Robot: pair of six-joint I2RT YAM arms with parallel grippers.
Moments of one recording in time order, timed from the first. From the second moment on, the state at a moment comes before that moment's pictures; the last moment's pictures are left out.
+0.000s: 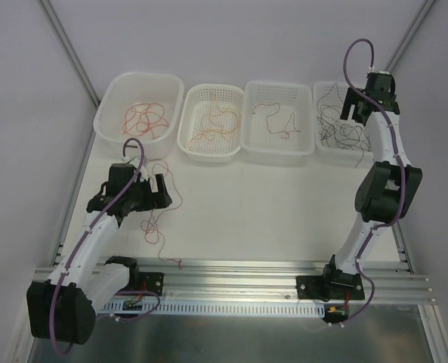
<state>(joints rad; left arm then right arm) -0.11 0.93 0.64 -0.56 0.20 -0.28 -0.16 1.99 1.84 -0.55 0.24 -0.01</state>
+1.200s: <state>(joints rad) -0.12 1.40 0.71 -0.60 -0.02 -0.45 0.10 0.69 1.02 -0.90 -0.24 0.22</state>
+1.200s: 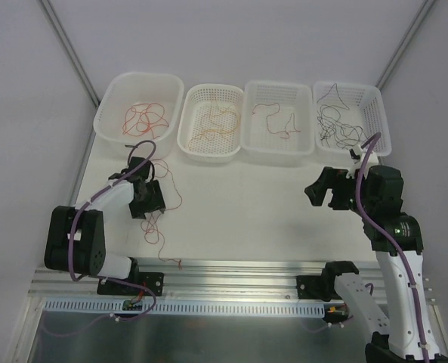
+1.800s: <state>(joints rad) -0.49 1.52 0.84 -0.61 -0.06 -0.55 0.11 0.68 0.93 -0.89 -0.34 0.24</state>
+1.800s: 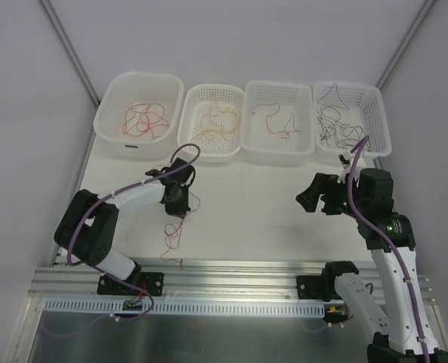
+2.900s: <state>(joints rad) -0.94 1.46 1.29 -0.61 0.14 -0.45 0.47 0.95 0.65 -0.22 -0.30 0.91</state>
